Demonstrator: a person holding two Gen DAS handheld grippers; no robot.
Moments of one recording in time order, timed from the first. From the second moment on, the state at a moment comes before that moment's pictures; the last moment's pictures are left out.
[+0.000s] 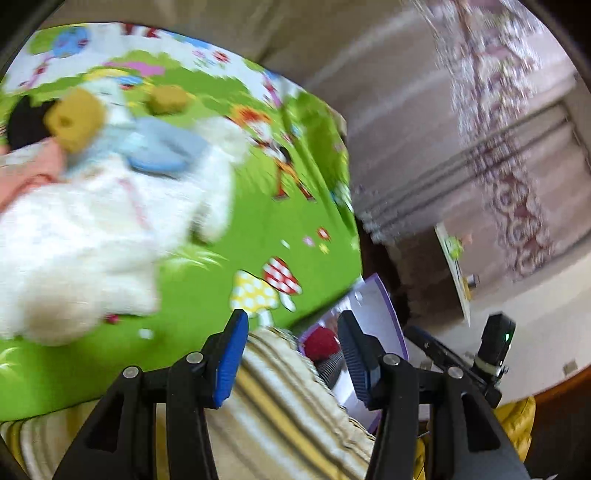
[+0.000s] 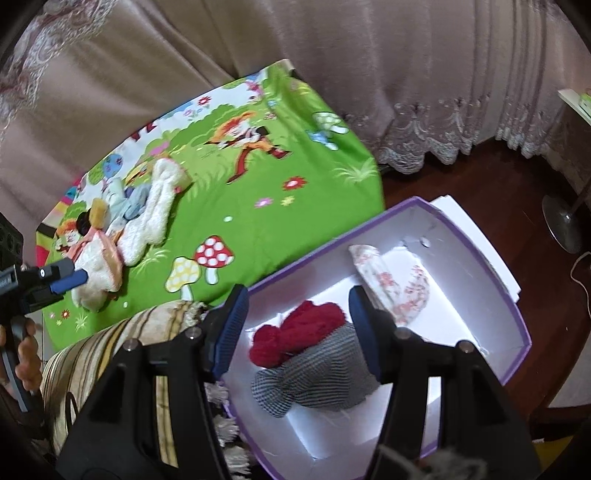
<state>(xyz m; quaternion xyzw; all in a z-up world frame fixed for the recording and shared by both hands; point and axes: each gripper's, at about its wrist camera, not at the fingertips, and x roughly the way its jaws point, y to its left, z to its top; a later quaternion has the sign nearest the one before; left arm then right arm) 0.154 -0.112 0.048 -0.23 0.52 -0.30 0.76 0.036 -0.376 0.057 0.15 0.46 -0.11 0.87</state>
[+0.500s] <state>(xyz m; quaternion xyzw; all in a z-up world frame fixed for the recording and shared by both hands) 0.209 0.054 0.055 -0.32 0.46 -0.15 0.81 0.114 -0.293 0.078 0.07 0.46 -0.03 0.89</state>
